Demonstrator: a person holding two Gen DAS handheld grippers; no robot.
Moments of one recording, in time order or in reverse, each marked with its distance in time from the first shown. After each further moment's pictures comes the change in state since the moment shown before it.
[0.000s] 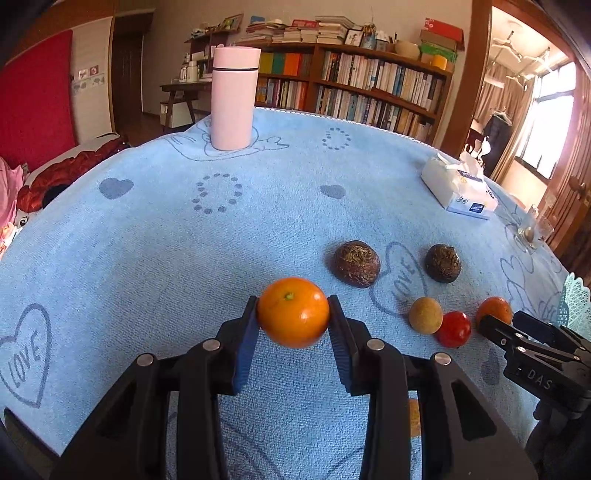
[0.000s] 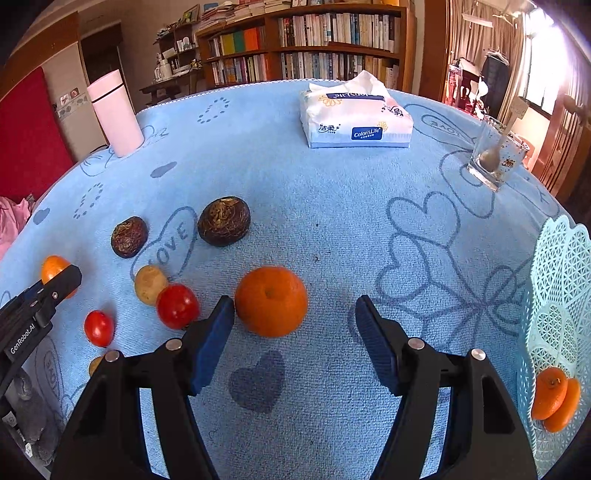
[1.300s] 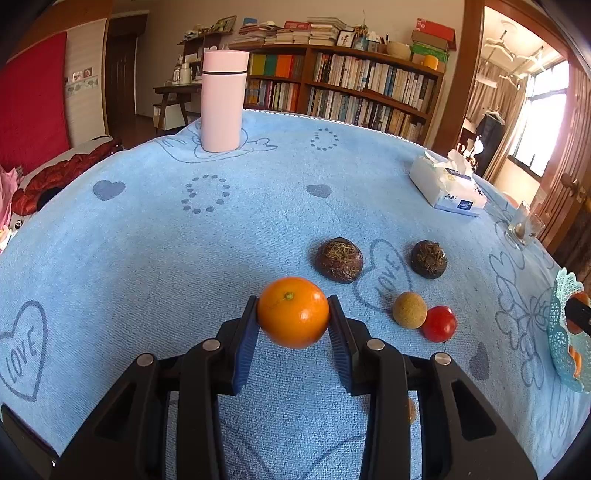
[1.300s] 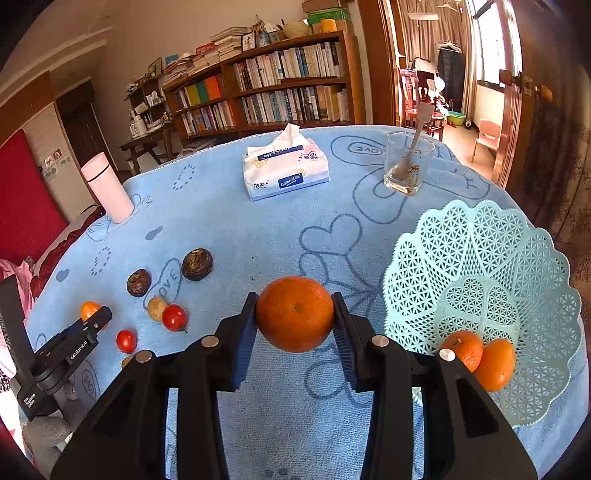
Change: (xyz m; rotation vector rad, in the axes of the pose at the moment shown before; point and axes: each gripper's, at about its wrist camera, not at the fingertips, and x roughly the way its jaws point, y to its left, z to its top) left arm -0.007 -0.009 -0.004 0.016 -0.007 -0.026; right arm -0.100 -0.066 -0.016 0.190 -0.146 -0.018
